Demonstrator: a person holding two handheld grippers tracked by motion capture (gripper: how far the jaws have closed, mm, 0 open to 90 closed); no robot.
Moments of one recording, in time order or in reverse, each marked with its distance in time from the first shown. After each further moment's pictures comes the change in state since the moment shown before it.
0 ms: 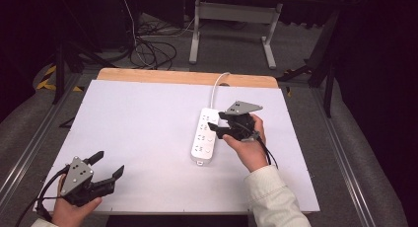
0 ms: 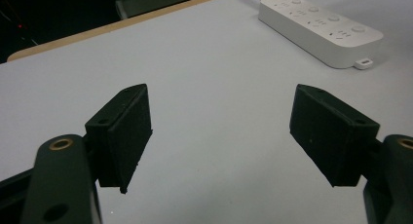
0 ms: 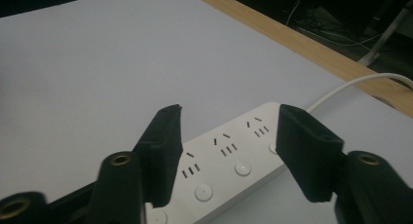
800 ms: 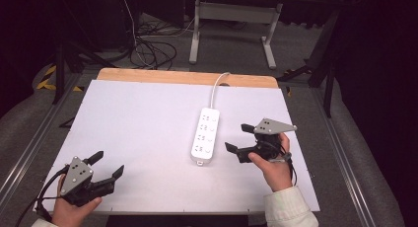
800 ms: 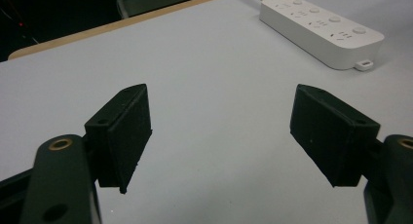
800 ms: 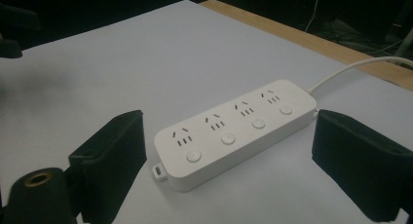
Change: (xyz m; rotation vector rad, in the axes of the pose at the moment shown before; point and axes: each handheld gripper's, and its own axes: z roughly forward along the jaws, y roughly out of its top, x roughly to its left) left arm 0.000 0.000 -0.001 -0.003 -0.002 -0.022; right arm -0.001 -0.045 -0.067 -0.097 0.087 0.062
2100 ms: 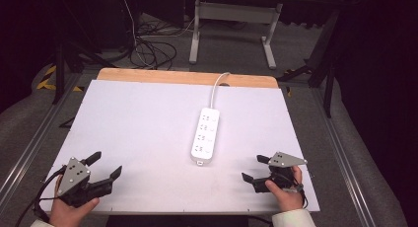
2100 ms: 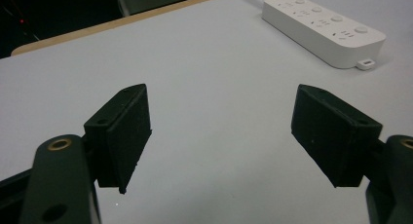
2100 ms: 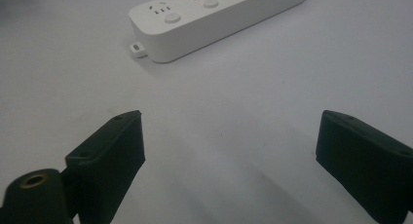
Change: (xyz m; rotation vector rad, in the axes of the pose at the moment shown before) left arm 0.003 -0.002 -0.004 0.005 0.008 -0.001; right arm -0.008 -0.111 -0.022 0.095 -0.028 0.071
